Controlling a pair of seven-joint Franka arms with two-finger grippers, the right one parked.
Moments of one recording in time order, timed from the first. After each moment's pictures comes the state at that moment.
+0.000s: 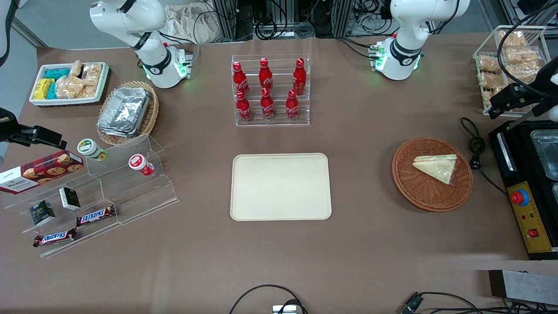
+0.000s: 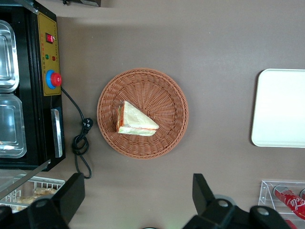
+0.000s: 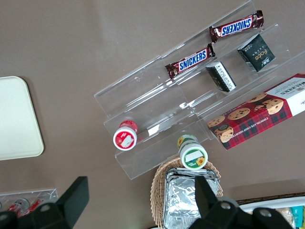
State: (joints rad) arm -0.02 -0.03 0.00 -1.50 0.03 1.46 -0.04
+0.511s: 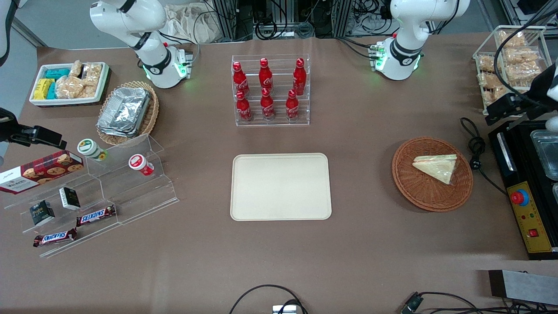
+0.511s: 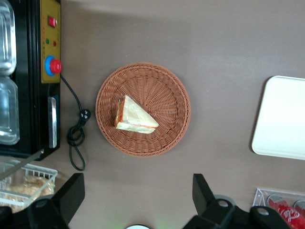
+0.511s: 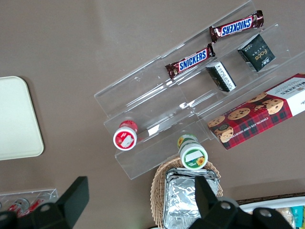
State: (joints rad) arm -0.02 0.02 0.01 -1.51 0.03 1.47 -0.18
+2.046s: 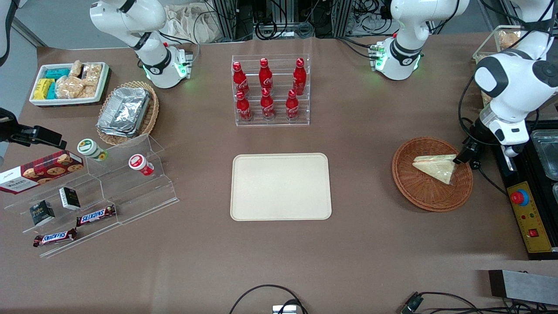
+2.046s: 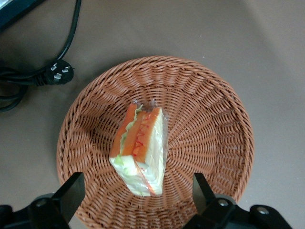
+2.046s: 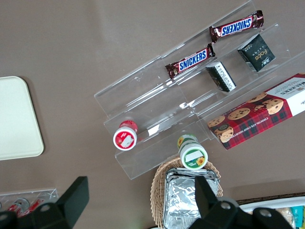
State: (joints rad) arm 0.05 -0.08 0.13 -2.51 -0.13 2.60 -0.63
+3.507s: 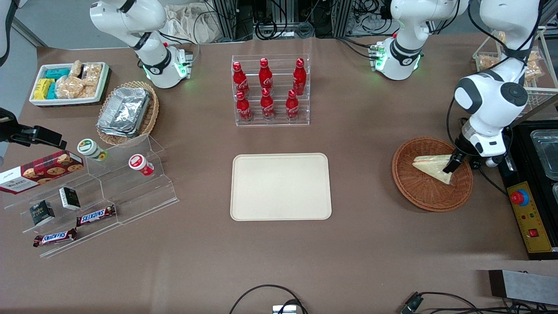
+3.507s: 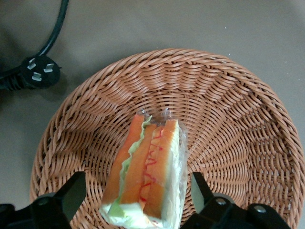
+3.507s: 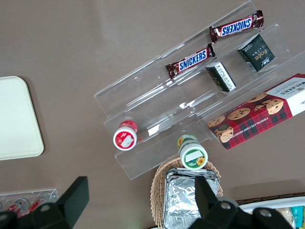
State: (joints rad) arm 0.04 0.11 0.12 -2.54 -0.14 2.83 -0.64
